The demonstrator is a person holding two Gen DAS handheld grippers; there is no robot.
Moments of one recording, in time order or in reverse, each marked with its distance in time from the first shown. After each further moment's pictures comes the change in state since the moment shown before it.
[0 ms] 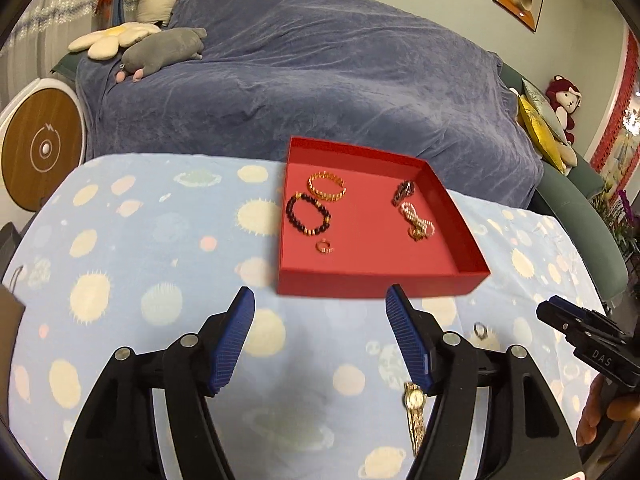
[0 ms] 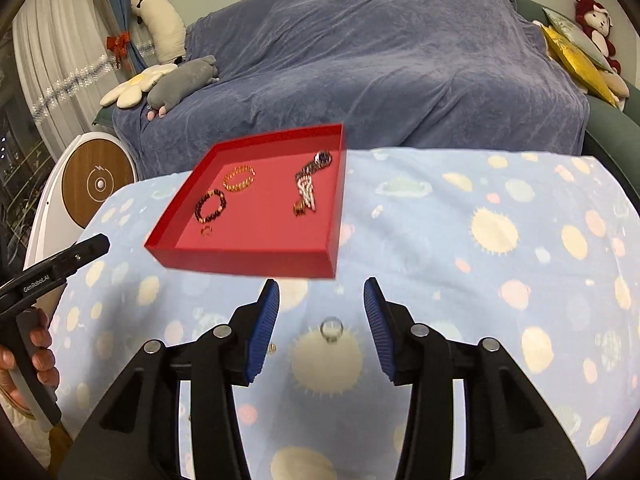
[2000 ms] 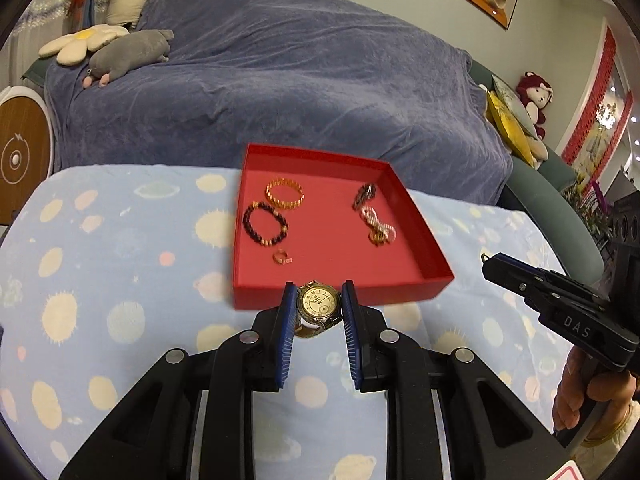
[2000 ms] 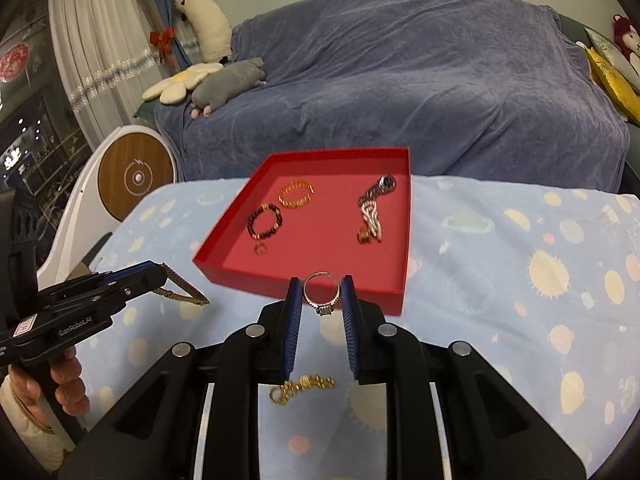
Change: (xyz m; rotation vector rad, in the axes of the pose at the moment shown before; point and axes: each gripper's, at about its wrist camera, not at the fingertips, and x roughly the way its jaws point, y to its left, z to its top) left arm 0.007 -0.014 0.033 0.039 -0.013 -0.125; right arm 0.007 0.044 0.059 -0.091 -0.081 0.143
